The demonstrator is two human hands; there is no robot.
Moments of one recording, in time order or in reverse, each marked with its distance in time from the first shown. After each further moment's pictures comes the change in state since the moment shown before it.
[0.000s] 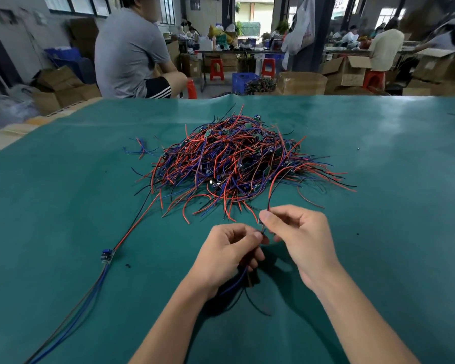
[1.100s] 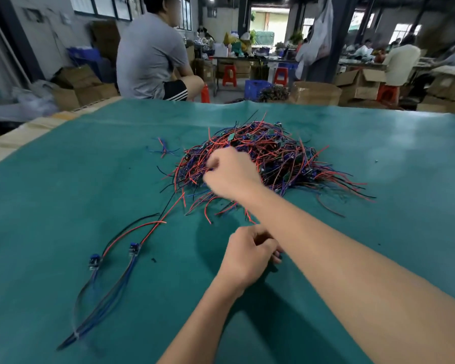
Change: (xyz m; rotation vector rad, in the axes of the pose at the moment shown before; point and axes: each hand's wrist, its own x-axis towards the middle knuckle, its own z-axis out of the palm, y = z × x) left_hand 0.015 -0.027 -0.002 0.103 0.169 -0.015; right_hand 0.073 -0.081 0.150 -0.973 -0.276 -0.126
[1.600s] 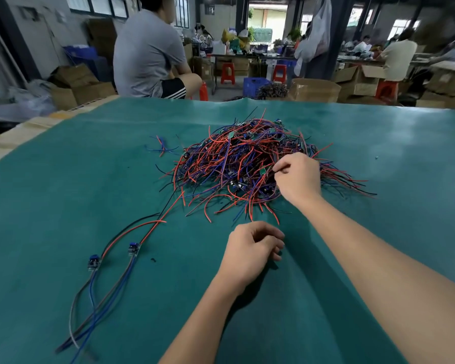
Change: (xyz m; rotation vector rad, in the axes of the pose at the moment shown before) left_hand 0.000 0.007 -0.001 -0.064 -0.003 0.028; right_hand 0.016 0.130 -0.012 0.076 0.421 0.089
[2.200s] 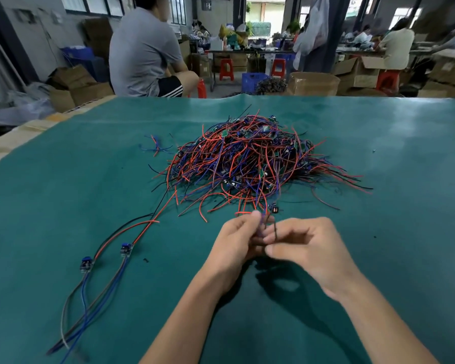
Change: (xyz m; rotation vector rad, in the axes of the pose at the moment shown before) left_hand 0.003 0.009 -0.001 -0.357 -0.051 -0.148; right_hand -0.133 0.009 -0.061 0.856 -0.424 0.080
